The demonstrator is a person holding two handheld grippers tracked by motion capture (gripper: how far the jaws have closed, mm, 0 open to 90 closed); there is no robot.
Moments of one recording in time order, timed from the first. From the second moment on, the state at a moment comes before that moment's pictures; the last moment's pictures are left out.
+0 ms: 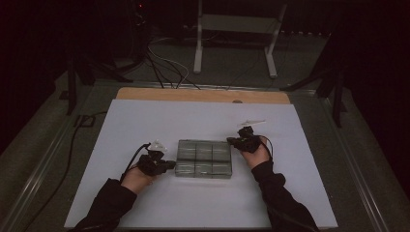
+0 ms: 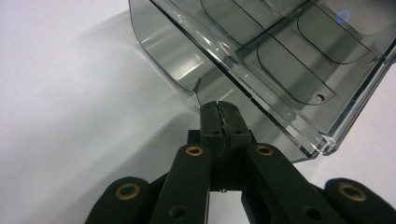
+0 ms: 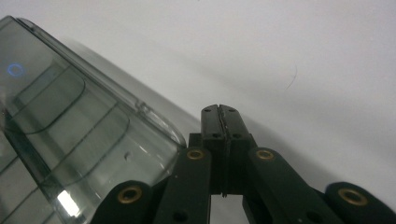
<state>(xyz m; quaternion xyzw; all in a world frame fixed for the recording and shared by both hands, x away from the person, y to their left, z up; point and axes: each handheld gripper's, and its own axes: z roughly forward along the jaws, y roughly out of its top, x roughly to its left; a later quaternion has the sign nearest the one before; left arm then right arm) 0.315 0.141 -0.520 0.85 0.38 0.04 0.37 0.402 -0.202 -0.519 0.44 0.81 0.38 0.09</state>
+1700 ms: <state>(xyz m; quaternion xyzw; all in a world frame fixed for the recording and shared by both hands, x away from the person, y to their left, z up) 0.253 0.136 -0.522 0.88 0.32 -0.01 0.36 0.330 -0.216 -0.520 0.44 0.81 0.39 0.06</state>
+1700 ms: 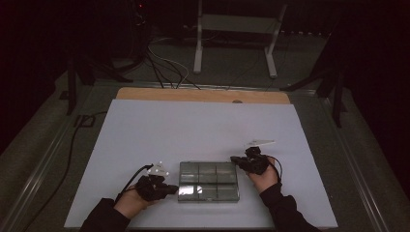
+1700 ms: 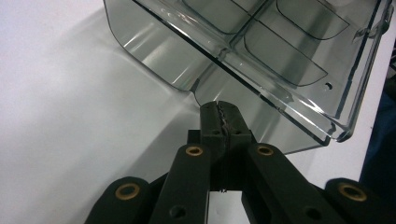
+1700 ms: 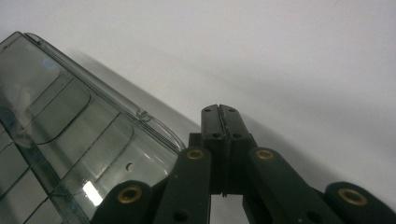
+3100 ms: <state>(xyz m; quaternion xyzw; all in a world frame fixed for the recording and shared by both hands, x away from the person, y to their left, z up) 0.255 0.163 -0.491 0.86 0.26 -0.01 0.45 0.286 -0.238 -0.474 0.33 0.80 0.50 0.05</state>
